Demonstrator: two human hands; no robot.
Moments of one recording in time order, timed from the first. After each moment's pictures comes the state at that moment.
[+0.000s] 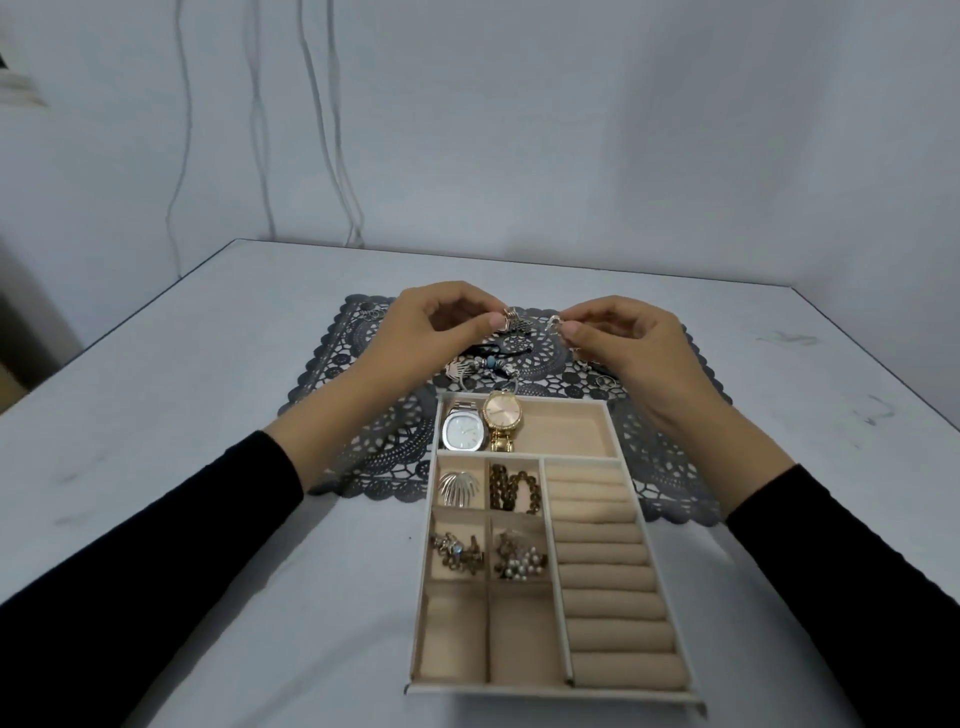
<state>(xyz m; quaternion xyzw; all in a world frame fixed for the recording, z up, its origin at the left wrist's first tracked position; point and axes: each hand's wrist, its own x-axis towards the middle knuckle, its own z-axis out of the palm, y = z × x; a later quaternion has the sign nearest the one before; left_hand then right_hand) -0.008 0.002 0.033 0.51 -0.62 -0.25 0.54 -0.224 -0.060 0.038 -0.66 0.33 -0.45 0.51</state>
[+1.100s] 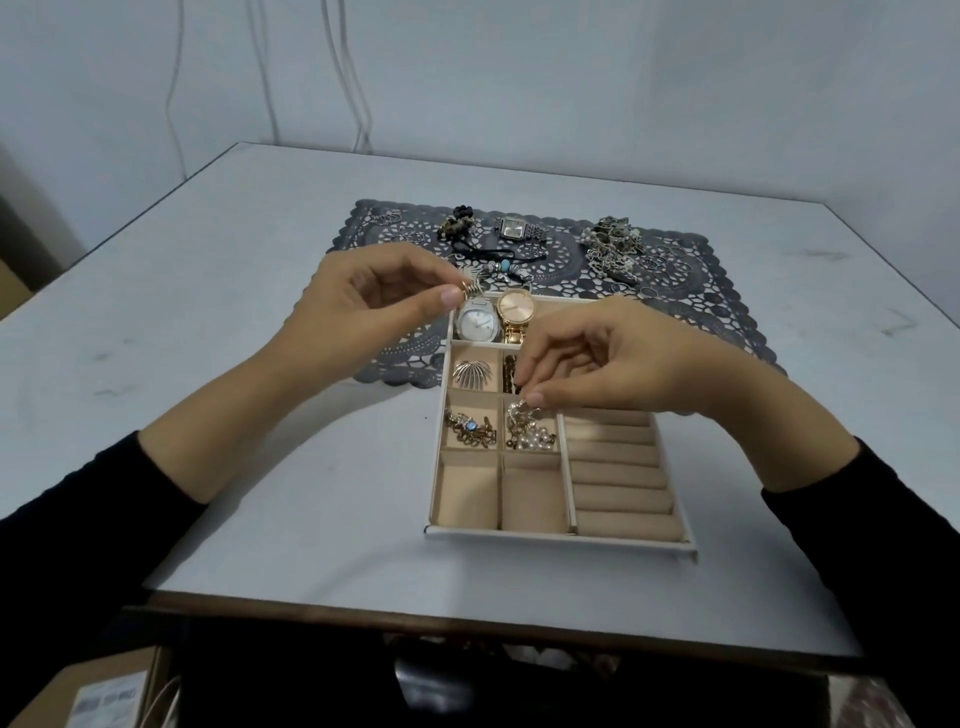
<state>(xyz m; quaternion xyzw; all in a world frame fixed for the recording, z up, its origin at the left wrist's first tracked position) -0.007 0.107 0.022 0.47 -0.63 -0.27 0.55 -0.234 0.024 0.041 -0.85 0.20 -0.09 0.48</state>
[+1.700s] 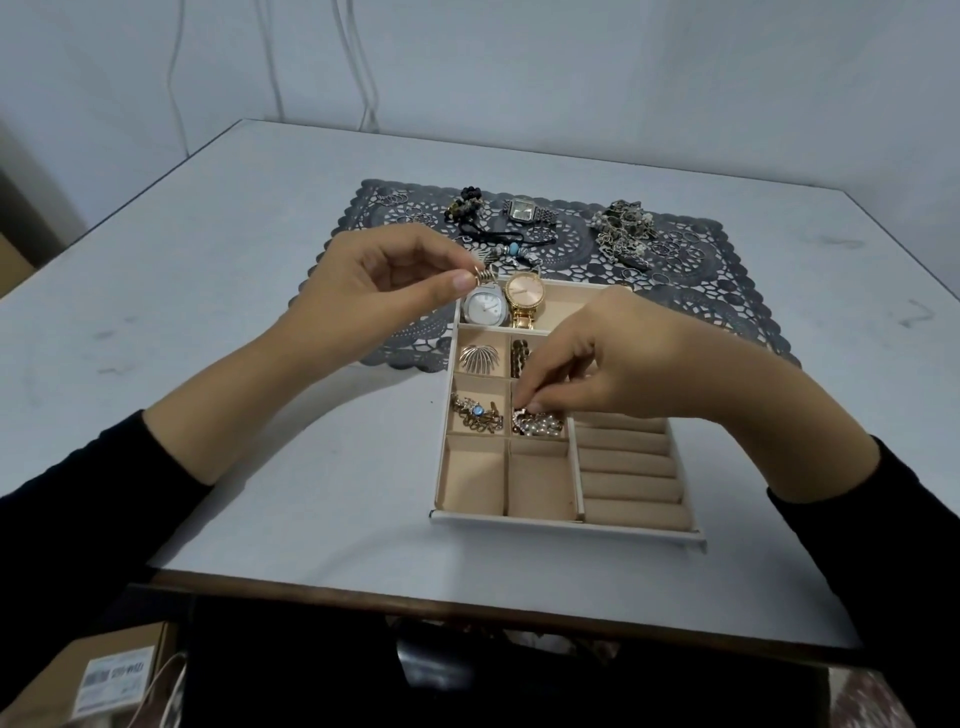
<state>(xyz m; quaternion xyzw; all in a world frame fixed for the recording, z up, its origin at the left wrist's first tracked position) -0.008 0.107 0.022 0.47 -0.64 -0.27 0.55 -0.223 0.037 0.048 -0.95 0.18 -0.03 0.26</state>
